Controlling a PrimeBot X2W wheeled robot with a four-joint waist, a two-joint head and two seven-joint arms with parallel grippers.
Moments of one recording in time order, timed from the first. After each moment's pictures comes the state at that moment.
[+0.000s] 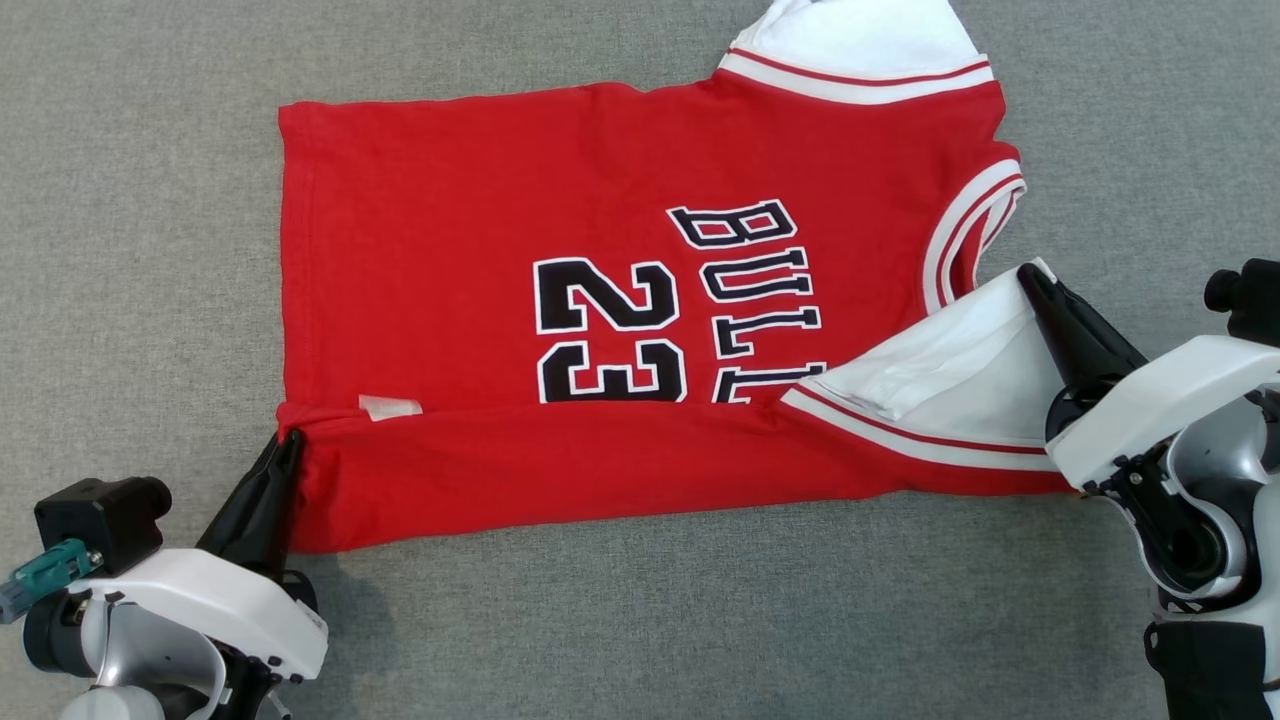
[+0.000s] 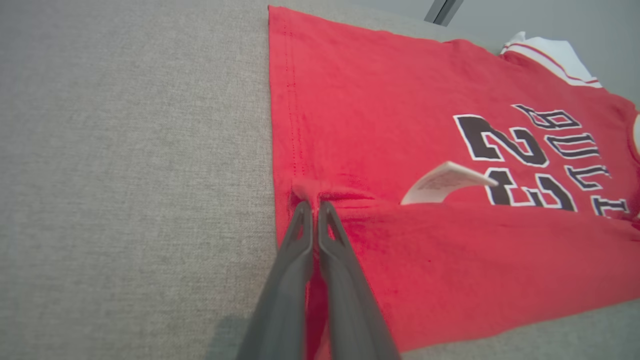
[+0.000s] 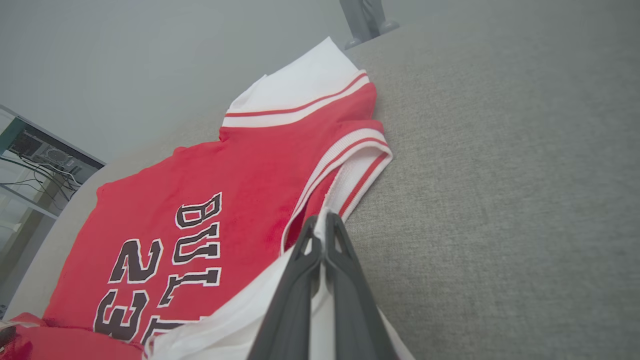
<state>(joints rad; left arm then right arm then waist) -0.02 0.33 -0.12 -0.14 -0.61 0.09 0.19 -0.36 -0.08 -0.05 0.02 0.54 0.13 0.45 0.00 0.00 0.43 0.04</state>
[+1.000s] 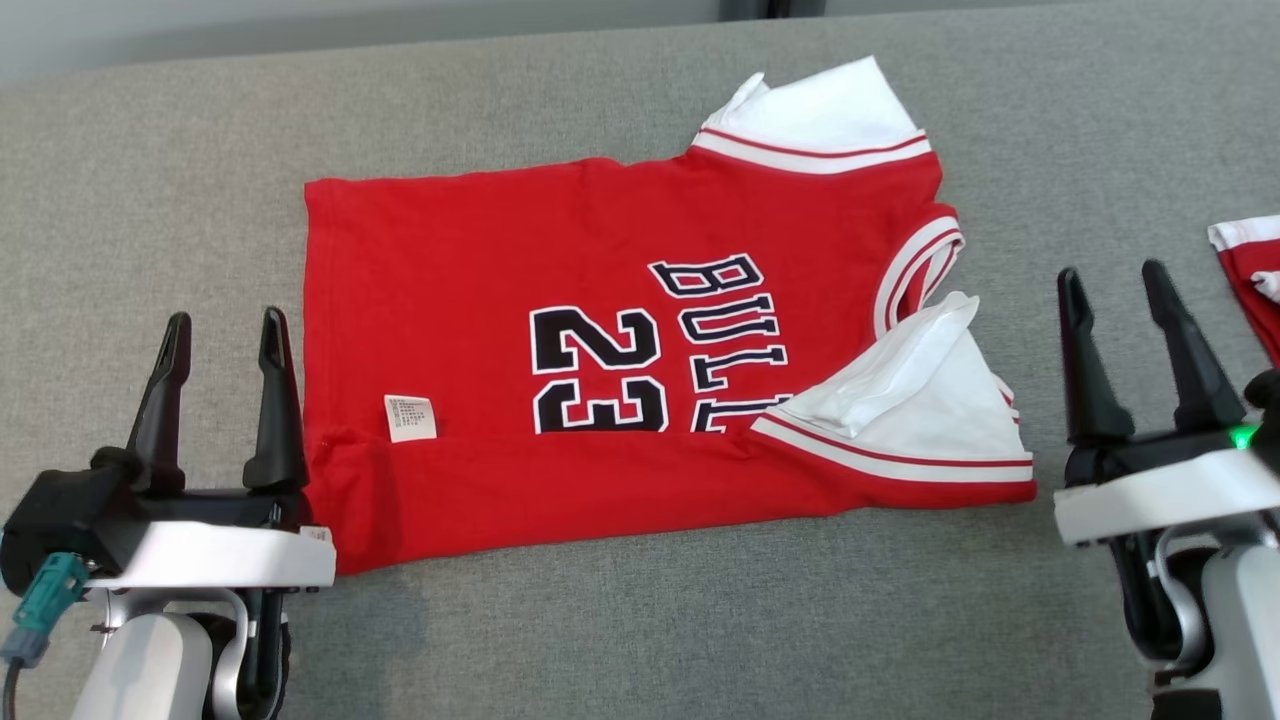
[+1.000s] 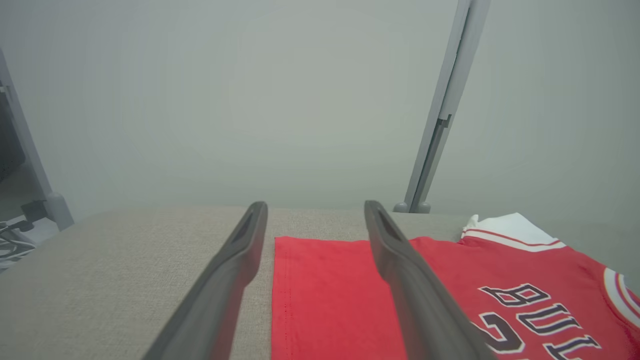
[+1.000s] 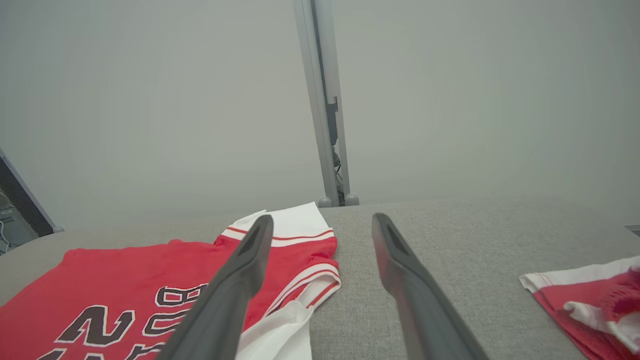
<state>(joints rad) -0.16 0.24 -0.11 -0.01 -0.45 0.11 -0.23 -0.29 -0.14 0.03 0.10 0.34 0.13 -0.17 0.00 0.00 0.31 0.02</state>
